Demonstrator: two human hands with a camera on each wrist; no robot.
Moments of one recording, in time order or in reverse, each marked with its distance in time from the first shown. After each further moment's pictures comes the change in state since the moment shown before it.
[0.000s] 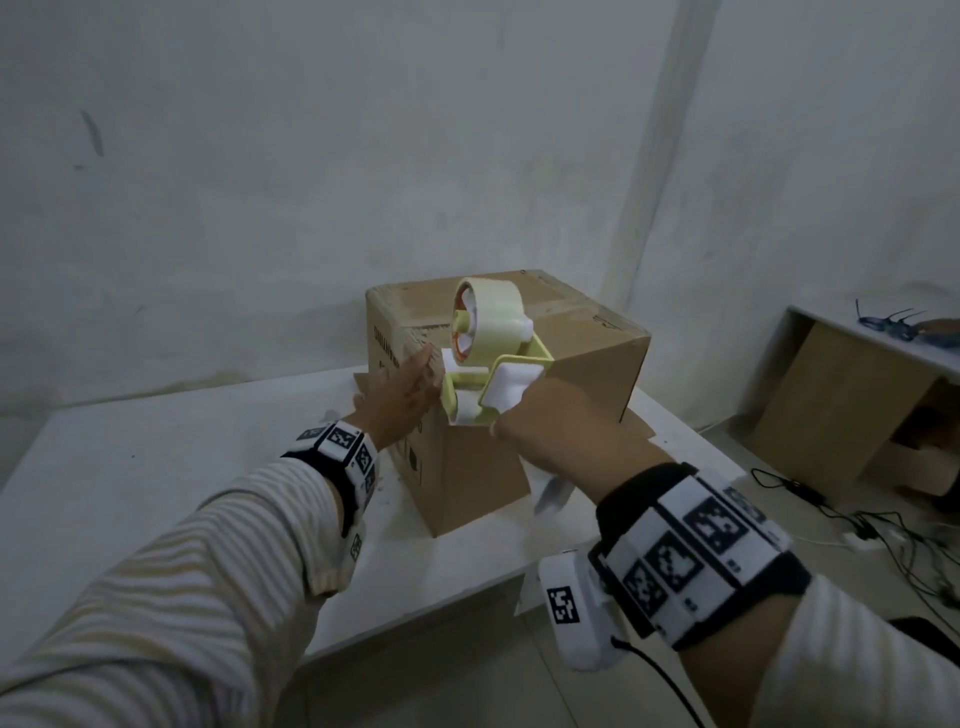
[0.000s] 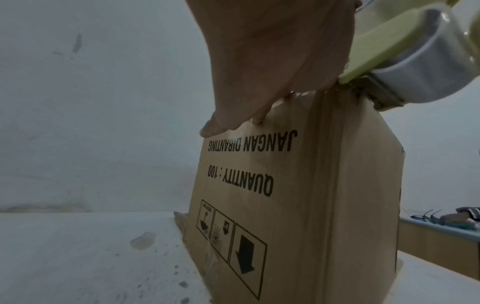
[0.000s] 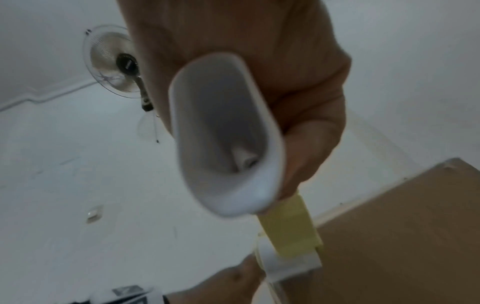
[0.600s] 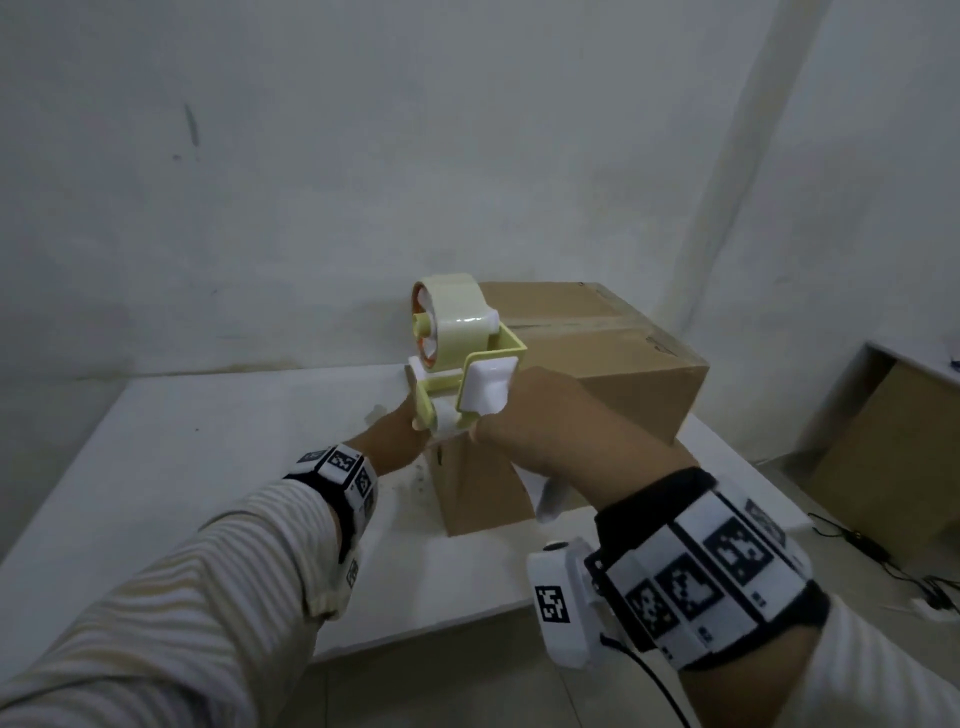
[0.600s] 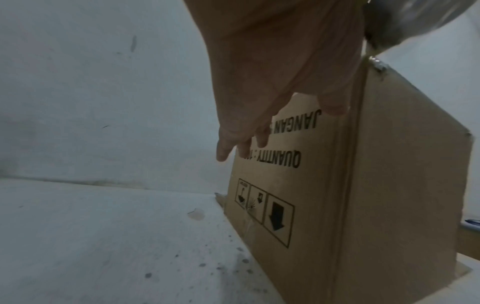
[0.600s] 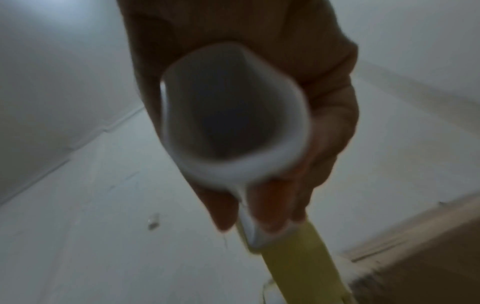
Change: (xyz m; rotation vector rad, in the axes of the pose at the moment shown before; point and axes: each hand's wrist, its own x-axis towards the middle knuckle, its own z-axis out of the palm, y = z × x) left_hand -0.001 -0.072 -0.006 -0.435 -0.167 -0.094; right_hand -0.009 -0.053 0.008 -0.153 -0.108 -0.307
